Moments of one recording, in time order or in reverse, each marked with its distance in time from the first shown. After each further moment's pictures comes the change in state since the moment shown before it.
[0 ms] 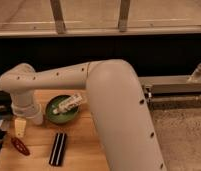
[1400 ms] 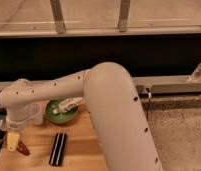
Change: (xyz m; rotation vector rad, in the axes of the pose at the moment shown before) arm -0.034 0.035 0.047 -0.034 -0.080 -0.043
